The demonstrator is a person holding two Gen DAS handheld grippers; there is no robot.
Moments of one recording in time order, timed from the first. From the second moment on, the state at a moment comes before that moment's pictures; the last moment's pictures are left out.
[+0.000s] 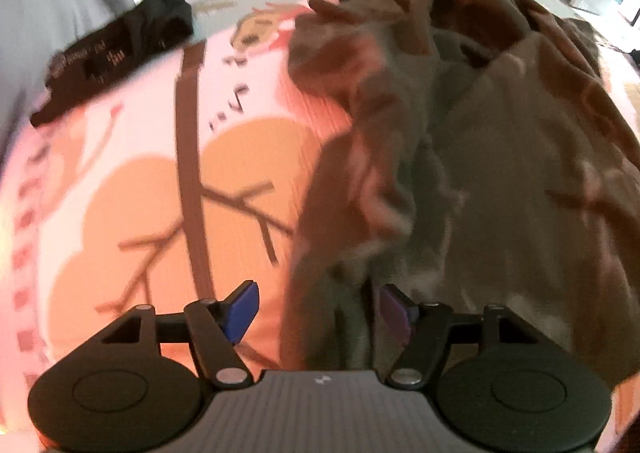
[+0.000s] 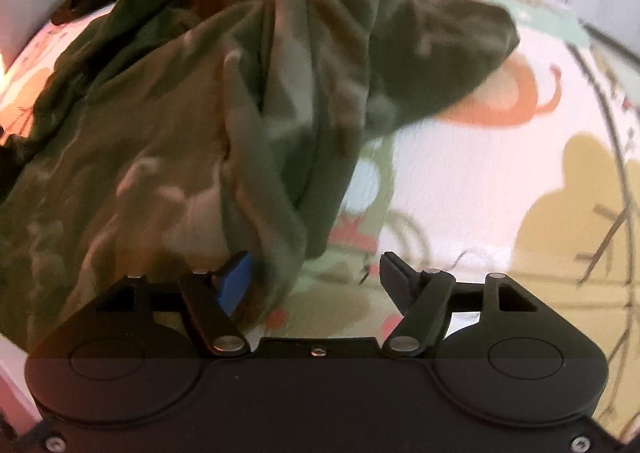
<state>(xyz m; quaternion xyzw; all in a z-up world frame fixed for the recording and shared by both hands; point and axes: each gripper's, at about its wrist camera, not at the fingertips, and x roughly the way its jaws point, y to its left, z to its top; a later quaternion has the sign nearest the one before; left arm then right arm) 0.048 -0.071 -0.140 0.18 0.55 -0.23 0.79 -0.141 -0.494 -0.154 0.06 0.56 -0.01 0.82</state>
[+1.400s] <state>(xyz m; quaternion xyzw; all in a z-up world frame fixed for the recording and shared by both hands) -0.029 -0.052 -0.164 0.16 0.58 -0.27 0.75 -0.193 -0.455 -0.134 0.09 0.51 0.07 0.85</state>
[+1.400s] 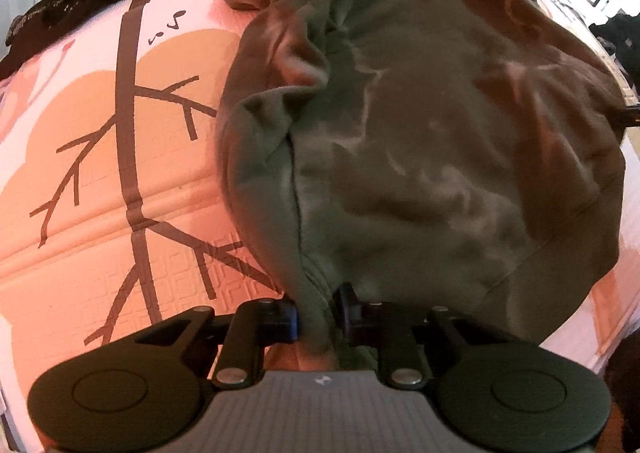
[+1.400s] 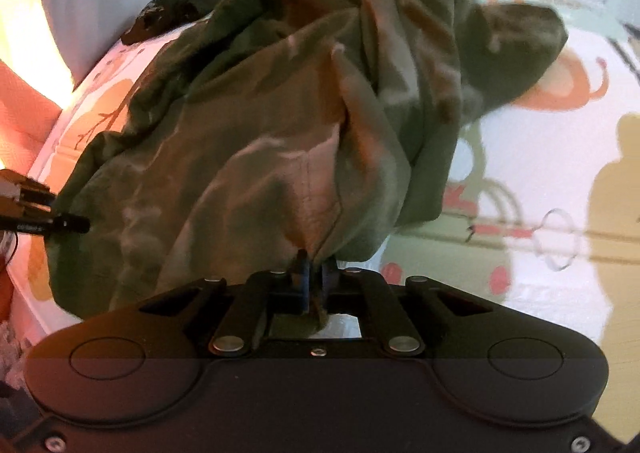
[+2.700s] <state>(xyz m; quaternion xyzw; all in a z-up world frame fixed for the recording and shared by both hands) -0.021 -0.051 -0.166 0.18 0.59 -0.26 0.74 -0.241 -0.474 -0.170 0.11 0.53 0.09 0.83</state>
